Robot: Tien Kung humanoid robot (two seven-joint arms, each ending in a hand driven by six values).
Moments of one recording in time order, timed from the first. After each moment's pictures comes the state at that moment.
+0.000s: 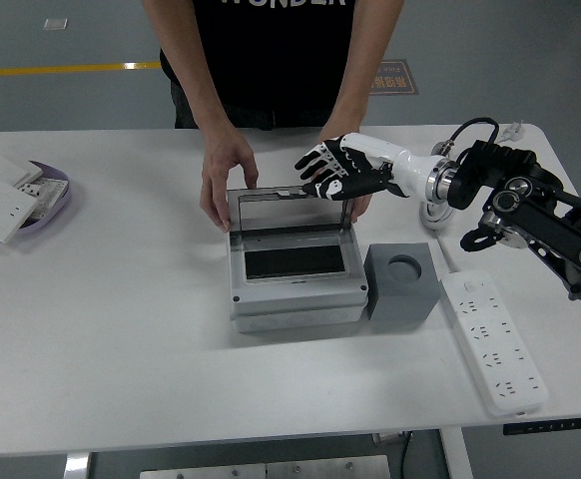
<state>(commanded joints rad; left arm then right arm) 0.09 0.06 -1.84 -0.18 1.84 -0.09 0.17 0.83 -0.46 0.60 1.23 -0.95 0.22 -0.10</state>
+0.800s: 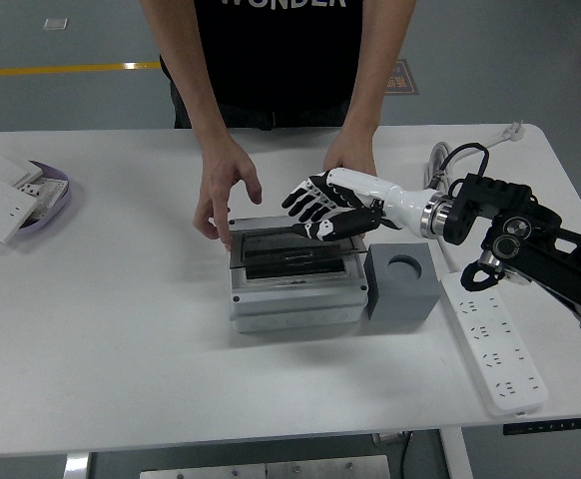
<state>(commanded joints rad) 0.10 0.05 -1.86 -0.18 1.87 -0.09 0.17 0.75 -0.52 0.58 1.43 -1.03 0.17 -0.10</state>
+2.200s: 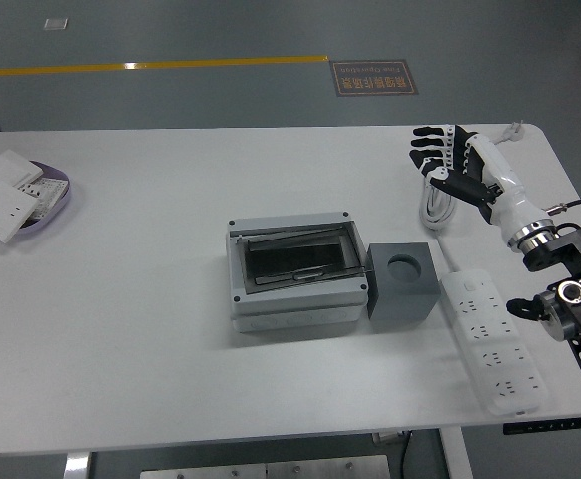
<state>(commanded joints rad) 0.12 0.01 -1.89 -0.18 1.89 -0.09 0.15 0.17 -0.30 1.34 1.44 -1.21 -0.03 0.10</state>
